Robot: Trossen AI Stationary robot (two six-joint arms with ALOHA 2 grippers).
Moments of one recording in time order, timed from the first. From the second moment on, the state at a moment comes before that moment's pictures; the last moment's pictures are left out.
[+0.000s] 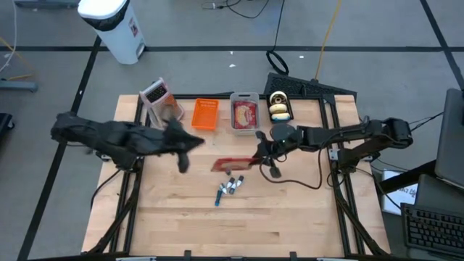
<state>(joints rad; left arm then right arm) -0.27 1.13 1.24 -0.55 -0.46 -0.39 -0.06 1.36 0.82 0.04 -0.37 -0.12</state>
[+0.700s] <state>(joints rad) -0.11 1.50 1.32 -0.53 -0.02 -0.20 -0.04 1.36 0.83 0.03 -0.35 -0.09</state>
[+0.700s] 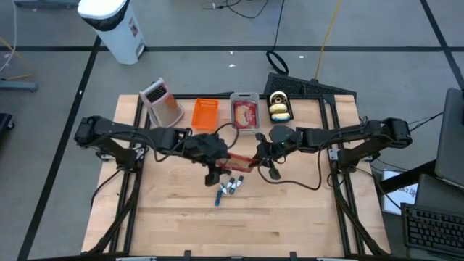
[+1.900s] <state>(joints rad) -0.08 1.58 1.33 -0.66 0.08 -0.20 0.02 1.38 0.83 0.06 -0.34 -0.12</state>
